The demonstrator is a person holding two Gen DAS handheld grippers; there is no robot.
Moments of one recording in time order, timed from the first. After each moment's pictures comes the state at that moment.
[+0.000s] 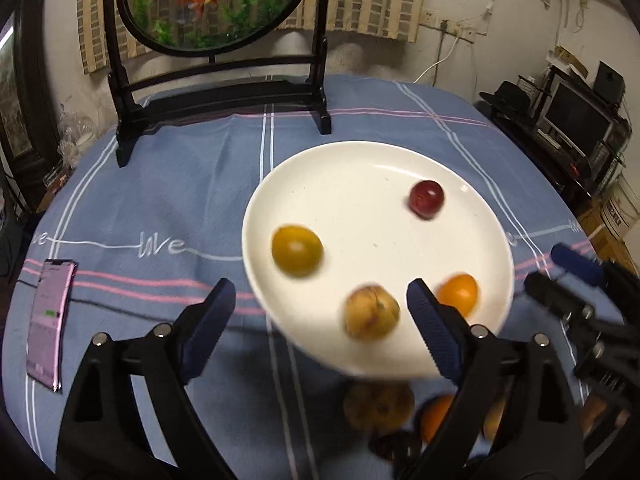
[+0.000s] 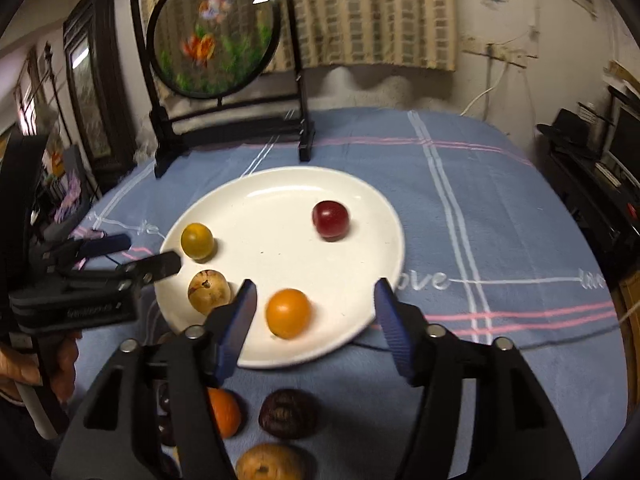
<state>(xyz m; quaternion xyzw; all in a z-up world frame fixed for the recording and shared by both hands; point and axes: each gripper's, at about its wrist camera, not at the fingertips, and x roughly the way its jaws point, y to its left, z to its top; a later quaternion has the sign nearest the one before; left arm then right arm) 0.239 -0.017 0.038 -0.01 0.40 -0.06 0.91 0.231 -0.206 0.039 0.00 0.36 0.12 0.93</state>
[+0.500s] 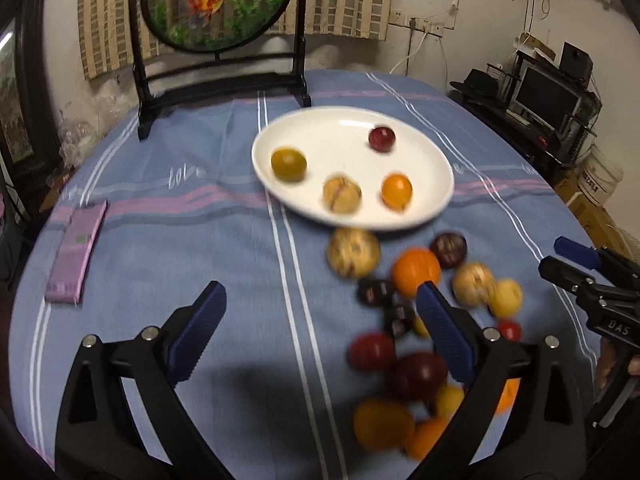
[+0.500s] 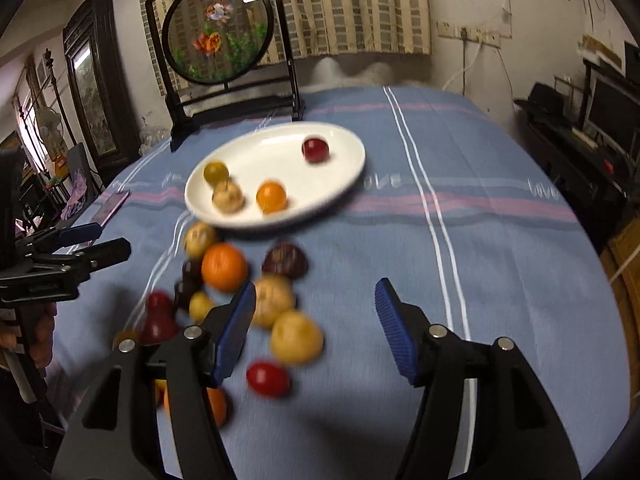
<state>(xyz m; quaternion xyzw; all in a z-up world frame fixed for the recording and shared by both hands) 0.109 -0.006 0.034 0.00 0.40 -0.09 0.91 0.107 -0.242 0.022 0.02 0.38 0.11 0.92</state>
